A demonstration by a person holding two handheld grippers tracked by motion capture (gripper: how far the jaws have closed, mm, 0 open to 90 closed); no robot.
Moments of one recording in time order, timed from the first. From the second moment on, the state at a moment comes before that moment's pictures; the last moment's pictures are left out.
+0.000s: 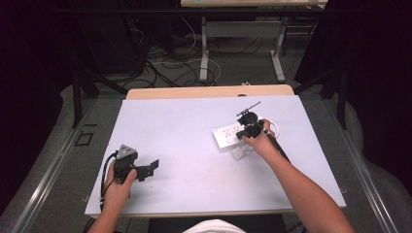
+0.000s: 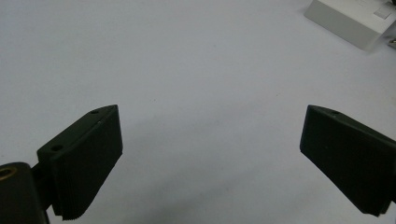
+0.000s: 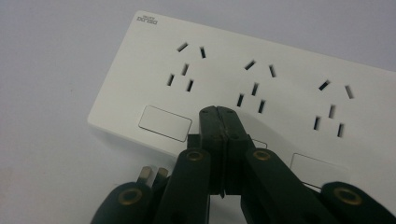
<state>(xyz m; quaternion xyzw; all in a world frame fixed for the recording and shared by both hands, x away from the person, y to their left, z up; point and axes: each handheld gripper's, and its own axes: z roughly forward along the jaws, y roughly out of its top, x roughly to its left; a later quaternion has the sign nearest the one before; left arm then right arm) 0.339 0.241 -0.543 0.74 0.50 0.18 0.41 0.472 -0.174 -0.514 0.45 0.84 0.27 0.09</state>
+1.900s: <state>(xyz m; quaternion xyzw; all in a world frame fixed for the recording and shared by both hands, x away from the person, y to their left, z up) 0.339 0.241 -0.543 0.74 0.50 0.18 0.41 0.468 -0.164 -0.511 0.44 0.85 0.27 0.09</state>
